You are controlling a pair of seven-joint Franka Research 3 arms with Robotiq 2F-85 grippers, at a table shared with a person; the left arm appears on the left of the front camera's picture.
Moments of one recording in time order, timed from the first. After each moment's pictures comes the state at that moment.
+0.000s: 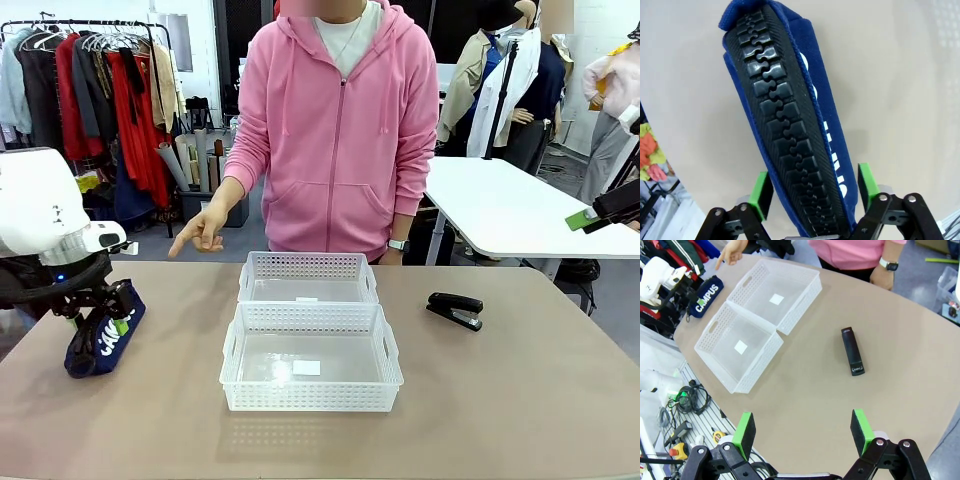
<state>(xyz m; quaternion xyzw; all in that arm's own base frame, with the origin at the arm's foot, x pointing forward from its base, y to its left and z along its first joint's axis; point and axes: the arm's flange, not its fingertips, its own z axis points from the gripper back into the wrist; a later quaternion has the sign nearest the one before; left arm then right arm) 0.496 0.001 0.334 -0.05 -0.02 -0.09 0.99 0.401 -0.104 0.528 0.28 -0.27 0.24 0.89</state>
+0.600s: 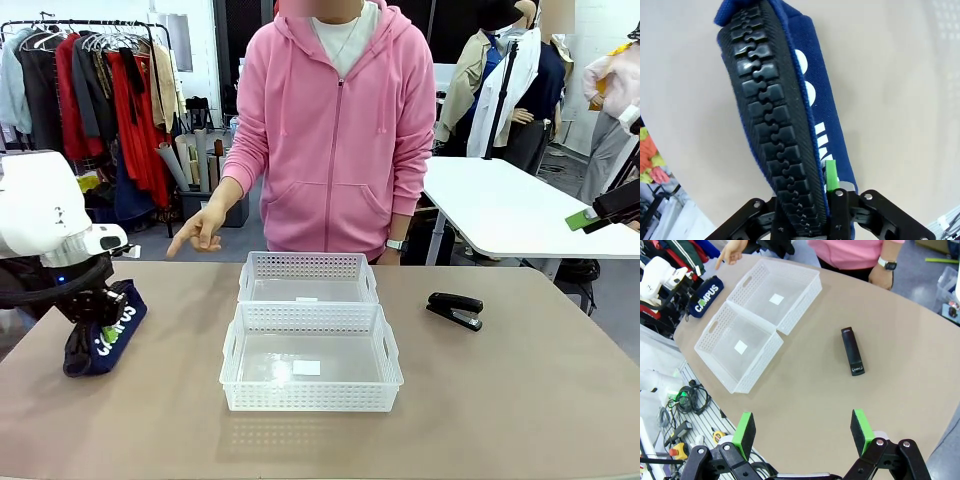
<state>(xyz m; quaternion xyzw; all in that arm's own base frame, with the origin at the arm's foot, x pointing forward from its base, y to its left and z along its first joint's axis) 0.496 0.000 0.333 -0.05 -0.01 -0.11 0.99 0.401 -0.104 0.528 0.28 -0.27 0.24 0.89</state>
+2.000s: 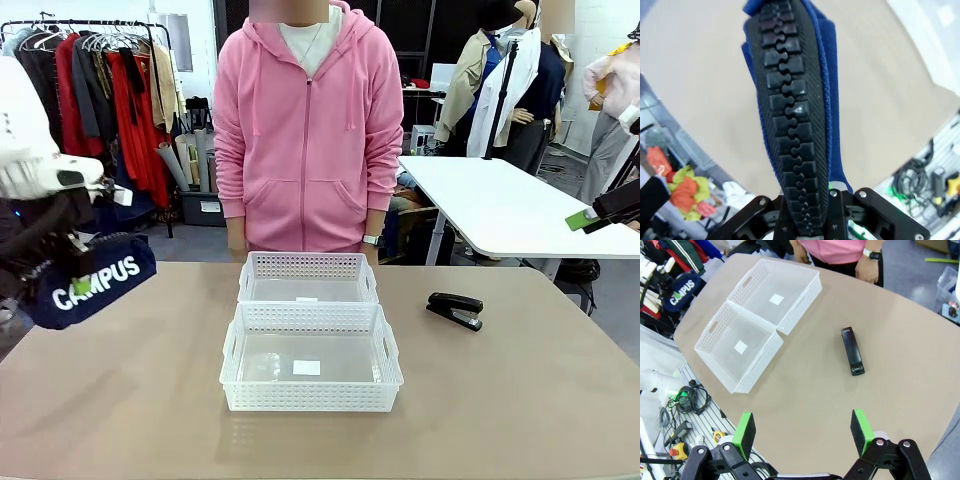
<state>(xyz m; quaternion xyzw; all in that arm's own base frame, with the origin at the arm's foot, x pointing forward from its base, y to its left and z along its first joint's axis) 0.450 -0.005 0.470 -0.05 -0.03 -0.30 0.95 0.401 -0.104 0.528 0.28 -0.27 0.24 0.89</state>
